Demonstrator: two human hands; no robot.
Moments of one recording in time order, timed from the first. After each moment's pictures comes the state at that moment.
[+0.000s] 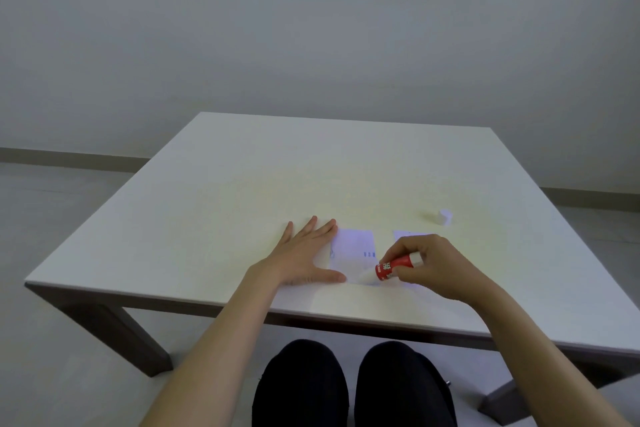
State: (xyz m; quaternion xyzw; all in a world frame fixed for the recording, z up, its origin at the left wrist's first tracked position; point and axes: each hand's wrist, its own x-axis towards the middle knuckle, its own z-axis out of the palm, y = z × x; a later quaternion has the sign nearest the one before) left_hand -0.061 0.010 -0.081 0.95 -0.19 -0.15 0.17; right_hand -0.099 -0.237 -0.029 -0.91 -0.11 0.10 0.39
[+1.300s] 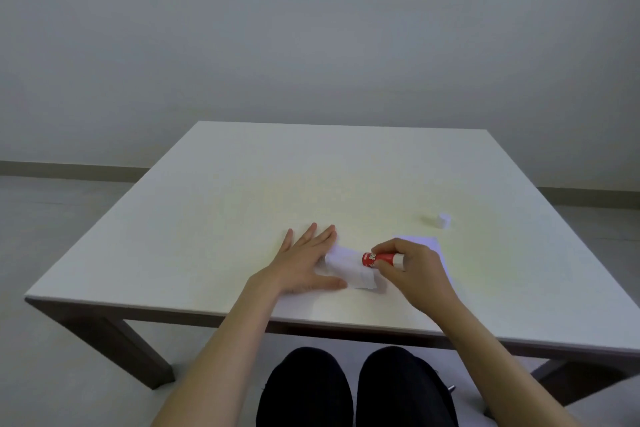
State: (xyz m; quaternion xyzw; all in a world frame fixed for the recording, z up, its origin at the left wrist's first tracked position) left_hand -0.063 0.009 -0.078 0.95 -0.20 -0.15 0.17; right_hand -0.107 -0.202 -0.048 -0.88 -0.04 -0.05 0.47
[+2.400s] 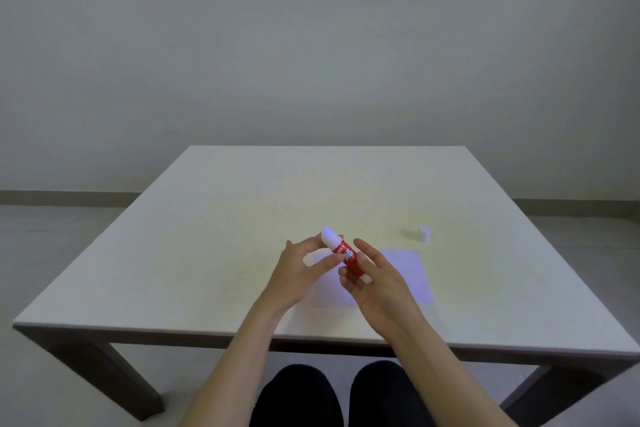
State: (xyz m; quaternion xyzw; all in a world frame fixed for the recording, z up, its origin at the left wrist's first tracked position) left_hand -0.090 -0.021 -0.046 0.82 -0.11 0.00 0.56; right_hand -0.119 -0.172 -0.042 -0.38 0.09 0.12 0.91
